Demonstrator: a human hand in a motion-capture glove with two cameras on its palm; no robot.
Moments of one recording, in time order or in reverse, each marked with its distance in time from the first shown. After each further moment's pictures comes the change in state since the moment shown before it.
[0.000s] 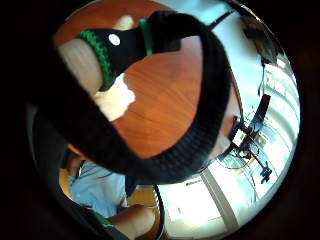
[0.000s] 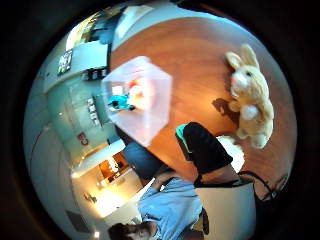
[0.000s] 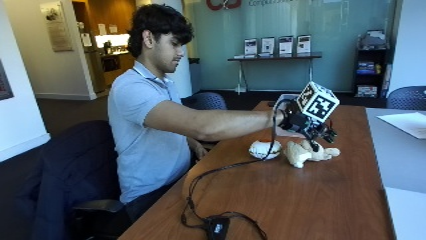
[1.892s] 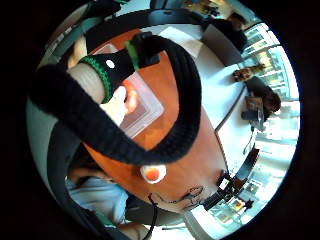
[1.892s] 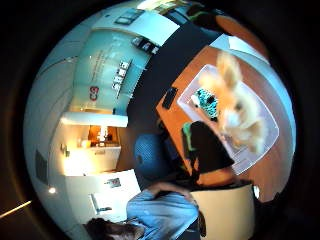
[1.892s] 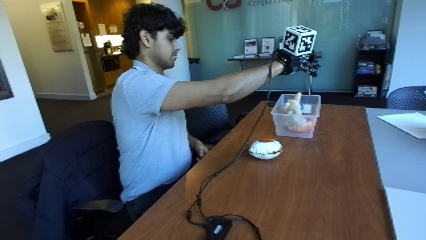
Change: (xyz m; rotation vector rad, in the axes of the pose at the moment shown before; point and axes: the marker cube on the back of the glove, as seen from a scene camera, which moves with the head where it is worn) arm -0.270 0.034 -0.105 0.368 0.018 -0.572
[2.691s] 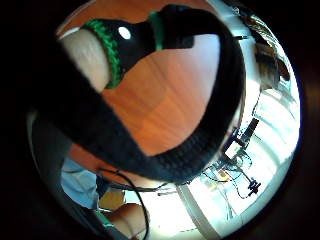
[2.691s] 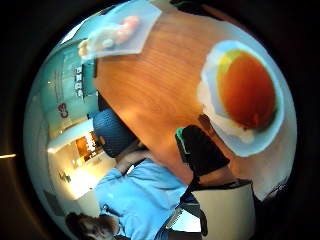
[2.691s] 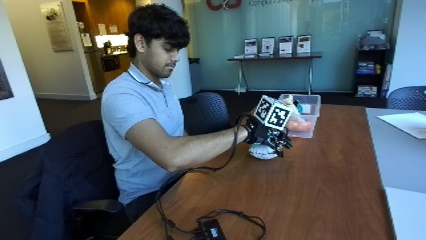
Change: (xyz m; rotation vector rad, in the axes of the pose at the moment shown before) arm 0.168 0.256 0.165 -0.431 0.150 0.243
